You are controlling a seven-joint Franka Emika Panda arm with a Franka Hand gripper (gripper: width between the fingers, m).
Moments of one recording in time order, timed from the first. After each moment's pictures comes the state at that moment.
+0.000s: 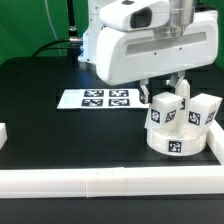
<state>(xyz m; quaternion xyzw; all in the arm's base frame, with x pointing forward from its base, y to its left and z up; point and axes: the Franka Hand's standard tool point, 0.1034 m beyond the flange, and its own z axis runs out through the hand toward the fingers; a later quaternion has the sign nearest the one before) 0.545 0.053 0.079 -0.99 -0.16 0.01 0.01</state>
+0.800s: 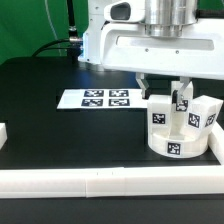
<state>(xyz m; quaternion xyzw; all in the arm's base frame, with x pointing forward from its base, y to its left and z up) 0.547 0.060 0.078 -0.97 0.23 -0.02 0.00</state>
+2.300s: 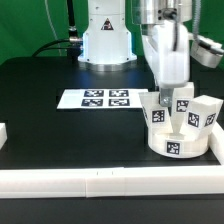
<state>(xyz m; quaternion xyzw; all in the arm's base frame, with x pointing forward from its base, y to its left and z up) 0.551 0.061 0.079 -0.65 0.76 -0.01 0.06</state>
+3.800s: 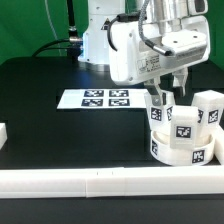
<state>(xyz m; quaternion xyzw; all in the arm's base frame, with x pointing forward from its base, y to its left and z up) 0.551 0.069 0.079 -0.34 0.93 0.03 0.11</state>
